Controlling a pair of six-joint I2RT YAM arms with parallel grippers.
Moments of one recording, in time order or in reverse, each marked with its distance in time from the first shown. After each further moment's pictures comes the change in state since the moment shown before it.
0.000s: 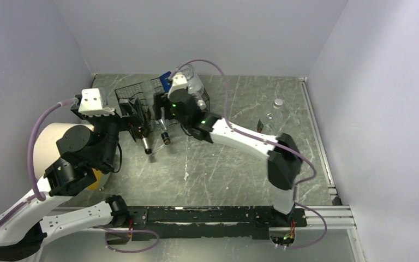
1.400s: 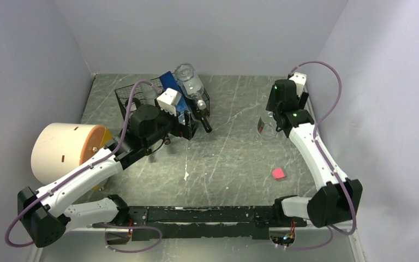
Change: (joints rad) left arm 0.234 0.342 -0.189 0.154 0.934 -0.222; right arm -0.760 -0.673 -0.498 -0.447 0.277 -0.095
